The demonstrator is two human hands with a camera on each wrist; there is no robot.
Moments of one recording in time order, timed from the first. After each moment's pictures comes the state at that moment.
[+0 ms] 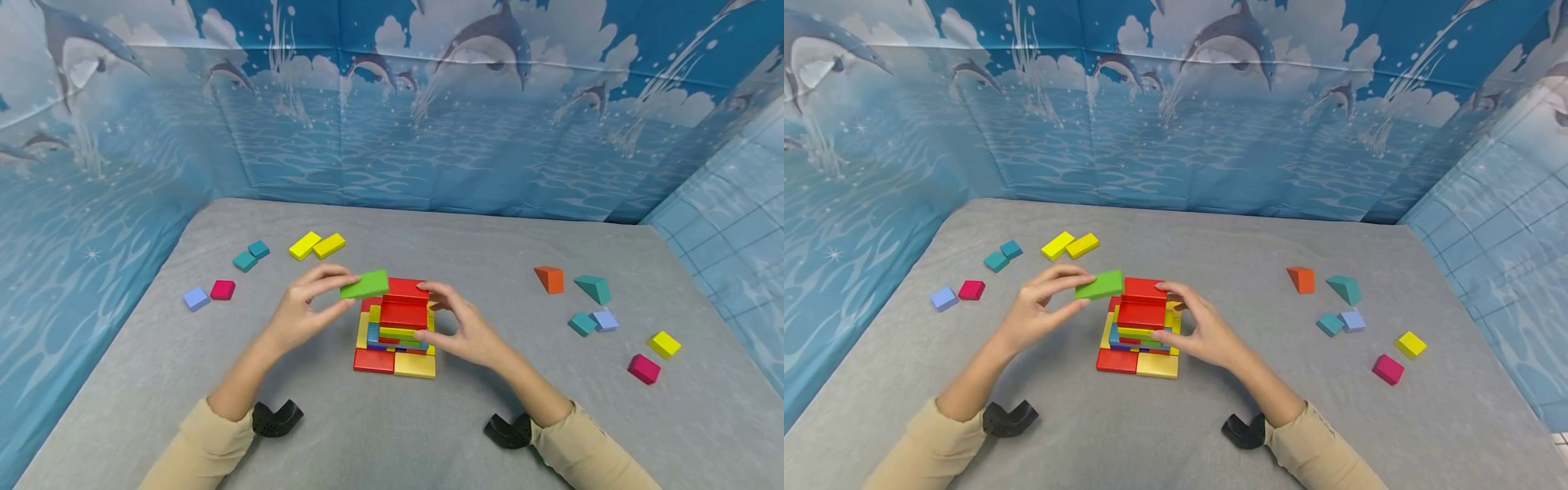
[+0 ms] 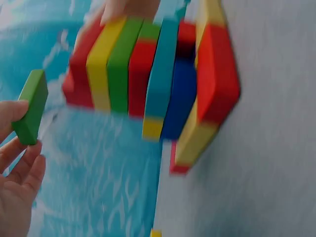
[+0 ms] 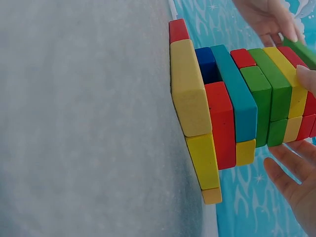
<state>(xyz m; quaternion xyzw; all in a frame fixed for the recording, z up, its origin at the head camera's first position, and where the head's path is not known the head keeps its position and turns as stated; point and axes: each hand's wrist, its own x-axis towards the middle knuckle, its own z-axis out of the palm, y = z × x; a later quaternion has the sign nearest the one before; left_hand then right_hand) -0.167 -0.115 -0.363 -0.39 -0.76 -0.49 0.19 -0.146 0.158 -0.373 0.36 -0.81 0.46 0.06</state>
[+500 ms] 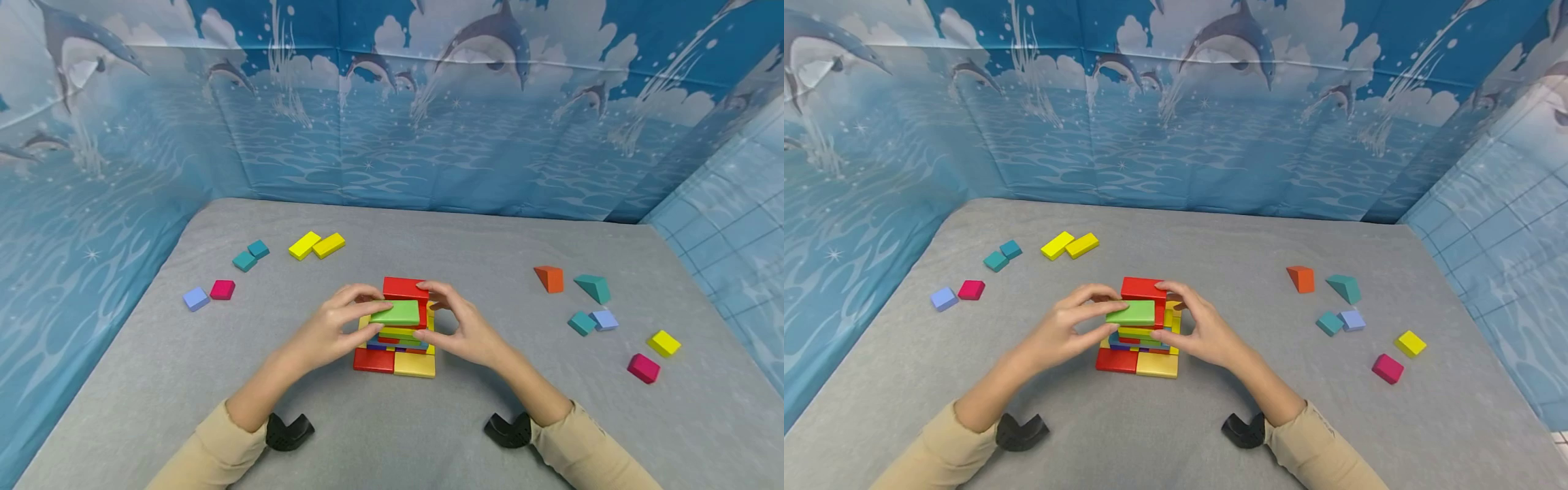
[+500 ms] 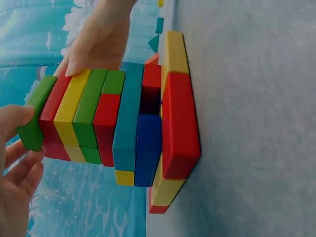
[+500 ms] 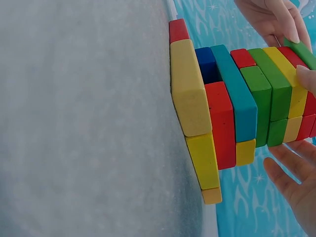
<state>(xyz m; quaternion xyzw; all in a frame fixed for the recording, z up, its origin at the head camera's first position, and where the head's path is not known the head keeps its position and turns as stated) -0.157 -0.089 -0.375 -0.48 -0.76 -0.40 0.17 -0.143 0.156 -0.366 0.36 -0.81 0.46 0.06</state>
